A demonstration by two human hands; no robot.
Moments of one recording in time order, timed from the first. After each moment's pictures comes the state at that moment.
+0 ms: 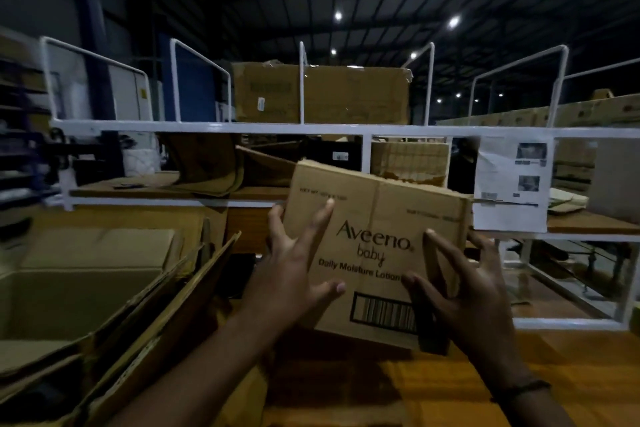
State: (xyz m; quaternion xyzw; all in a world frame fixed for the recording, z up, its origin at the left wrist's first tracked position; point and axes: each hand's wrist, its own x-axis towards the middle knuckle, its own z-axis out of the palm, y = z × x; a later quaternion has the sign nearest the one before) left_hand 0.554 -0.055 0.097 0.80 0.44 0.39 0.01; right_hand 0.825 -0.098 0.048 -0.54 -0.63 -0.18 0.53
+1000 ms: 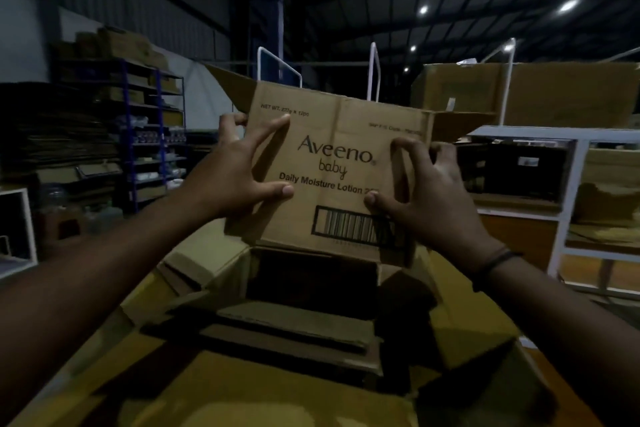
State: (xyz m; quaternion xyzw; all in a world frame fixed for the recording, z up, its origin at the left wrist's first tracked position) left_hand 0.071 -0.028 0.210 0.73 0.55 0.40 -0.09; right_hand 0.365 -0.016 0.180 -0.49 -0.73 -0.10 0.46
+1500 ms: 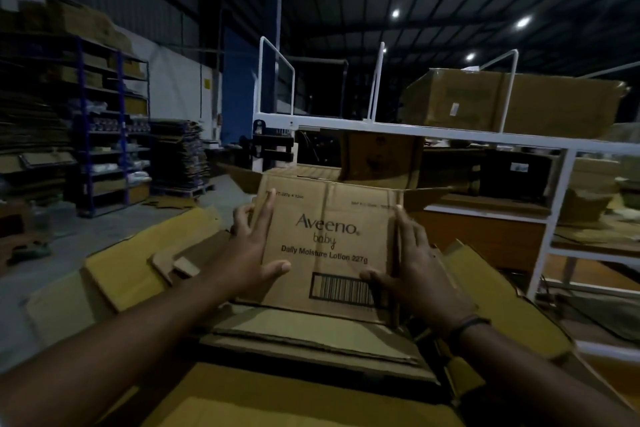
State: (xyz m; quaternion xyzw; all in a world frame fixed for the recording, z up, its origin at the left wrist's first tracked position) left_hand 0.011 0.048 0.081 0.76 0.54 0.35 0.05; right_hand 0.308 0.010 0.081 -0.57 -0.73 0.00 0.38
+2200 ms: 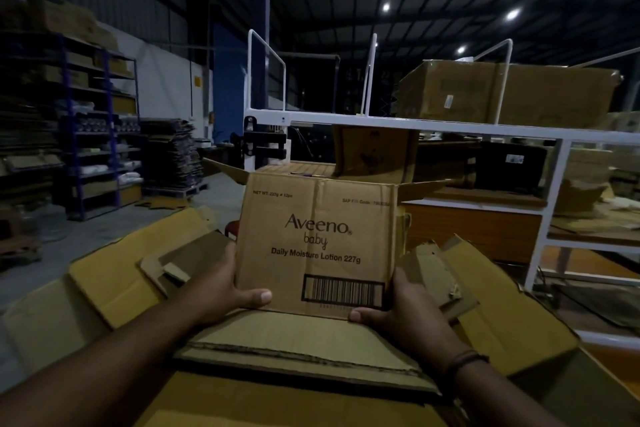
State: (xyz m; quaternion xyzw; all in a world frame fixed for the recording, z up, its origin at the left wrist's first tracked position) left_hand -0.024 0.054 0.046 0.73 0.55 0.32 0.27; right_hand 0.296 -0.001 0.036 -0.63 -0.68 0.15 0.34
